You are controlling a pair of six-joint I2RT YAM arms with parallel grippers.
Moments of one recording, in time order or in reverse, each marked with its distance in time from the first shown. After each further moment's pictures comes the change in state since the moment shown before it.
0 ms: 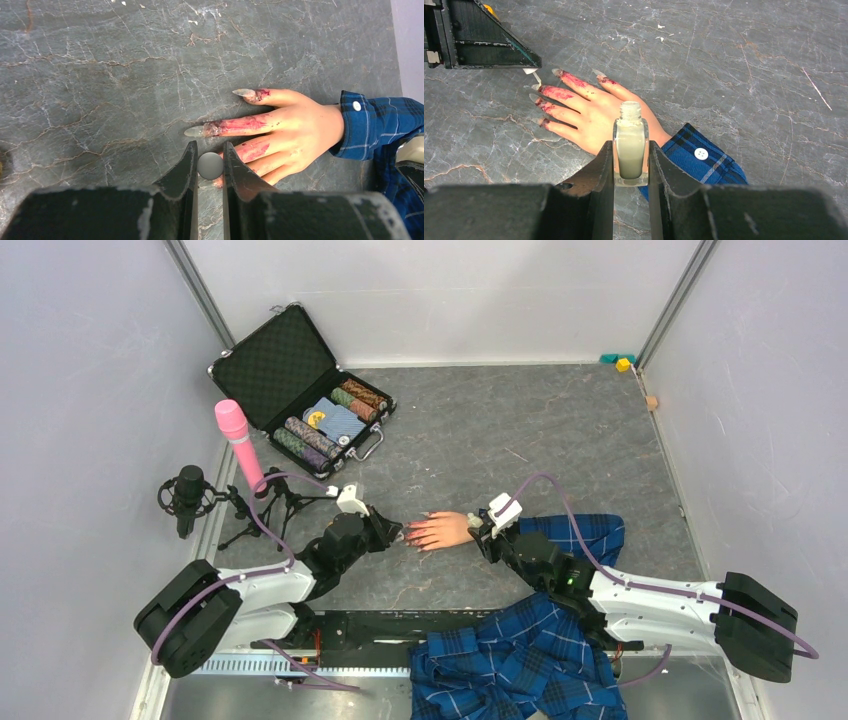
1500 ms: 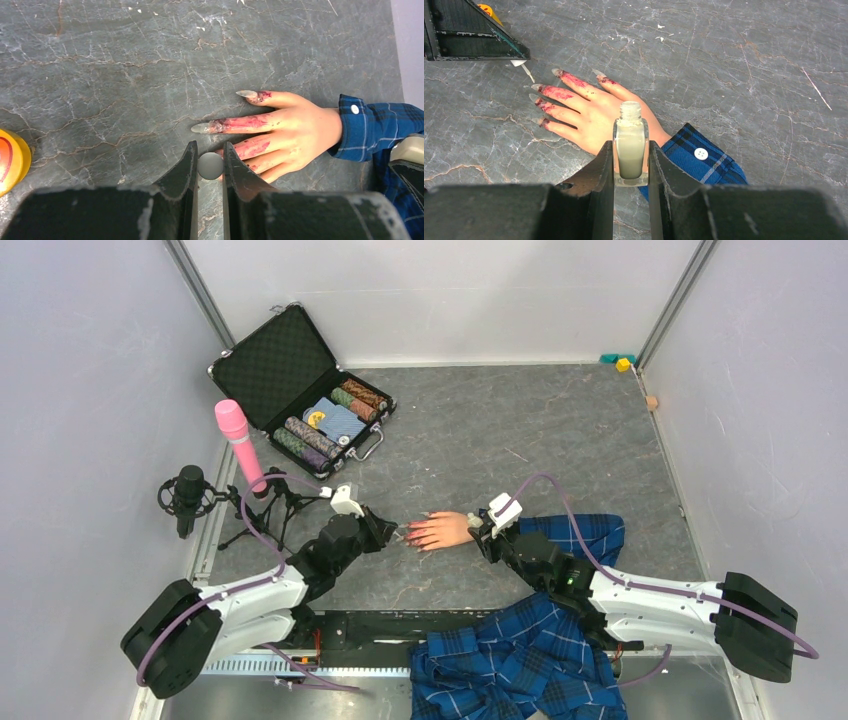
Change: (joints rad) left arm 0.000 -0.137 0.002 -0.136 -0.036 0.001; right arm -0.001 0.000 0.000 0.000 0.000 0.000
